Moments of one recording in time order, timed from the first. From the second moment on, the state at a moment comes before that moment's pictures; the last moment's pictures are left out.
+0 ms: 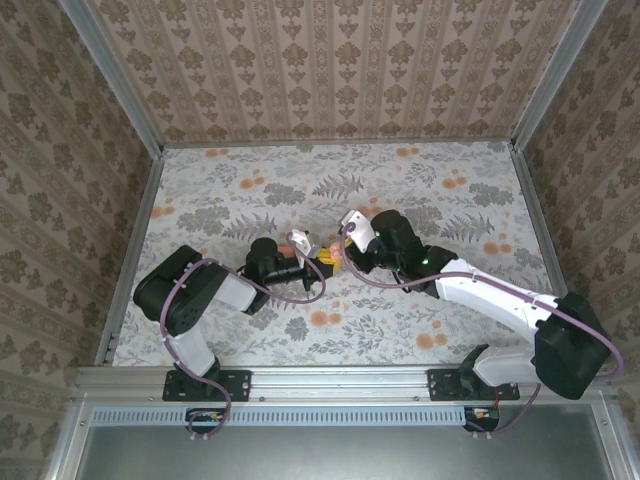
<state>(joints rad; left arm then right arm) -0.65 1.74 0.45 1.14 0.72 -0.10 0.70 1.31 0.85 -0.13 -0.01 -0.21</state>
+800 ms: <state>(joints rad) -0.65 1.71 0.45 1.13 0.73 -0.11 0.74 1.35 0.88 -0.16 0.05 -0.32</state>
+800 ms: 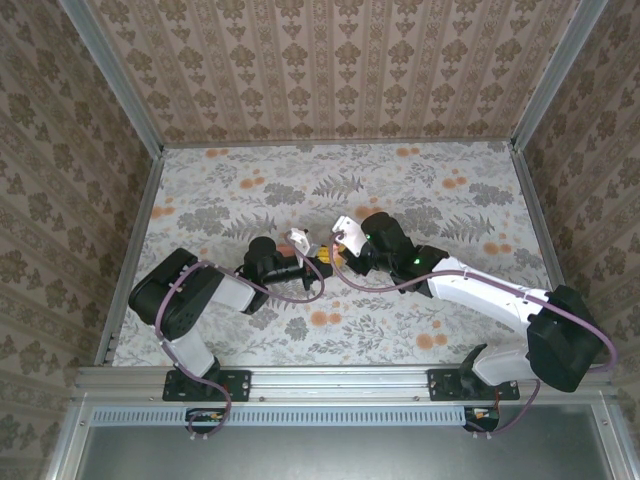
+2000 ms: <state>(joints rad) -0.65 1.71 0.45 1.14 0.73 -0.11 0.71 1.24 0.88 -0.16 -0.17 -0.14</state>
